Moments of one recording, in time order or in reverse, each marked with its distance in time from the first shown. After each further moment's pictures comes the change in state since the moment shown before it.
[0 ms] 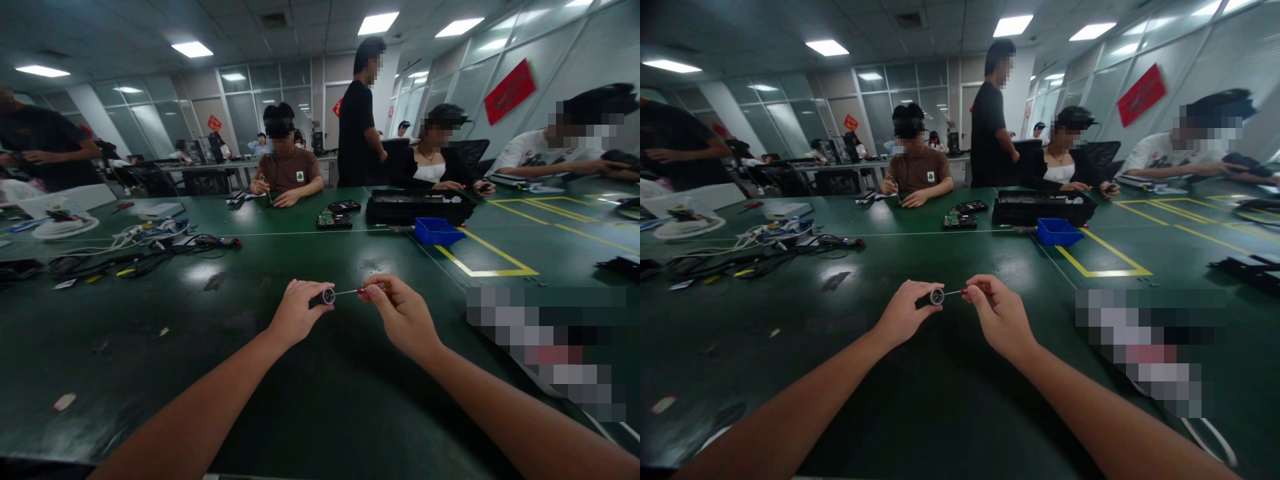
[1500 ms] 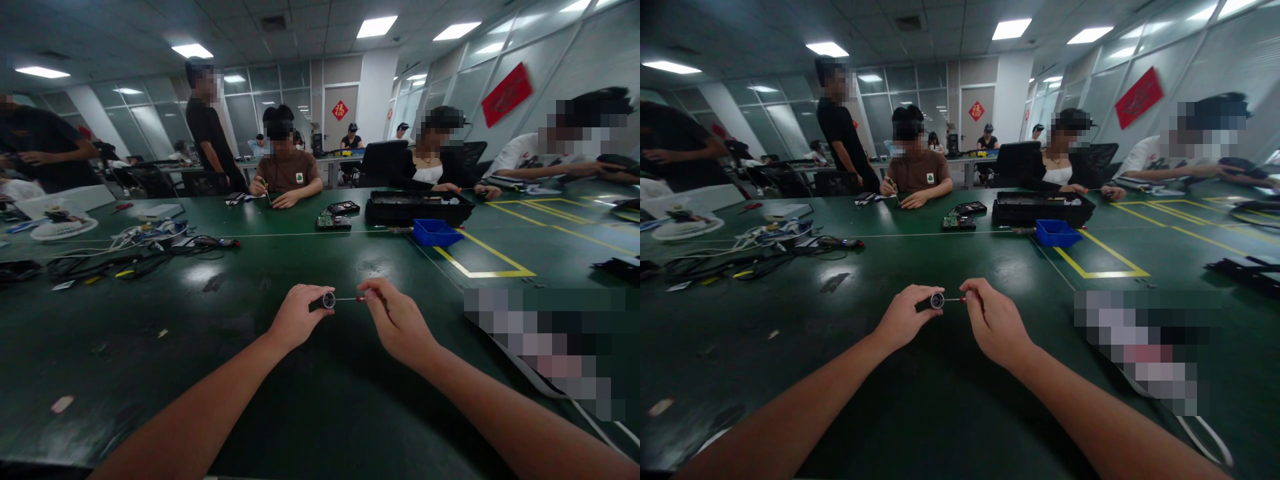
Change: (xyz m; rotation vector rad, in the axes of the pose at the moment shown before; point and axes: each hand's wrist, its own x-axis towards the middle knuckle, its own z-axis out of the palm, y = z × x) left_hand -0.002 0.003 0.002 -0.064 -0.001 -0.006; right_hand -0.002 -0.020 -0.003 -0.355 -0.088 -0.115
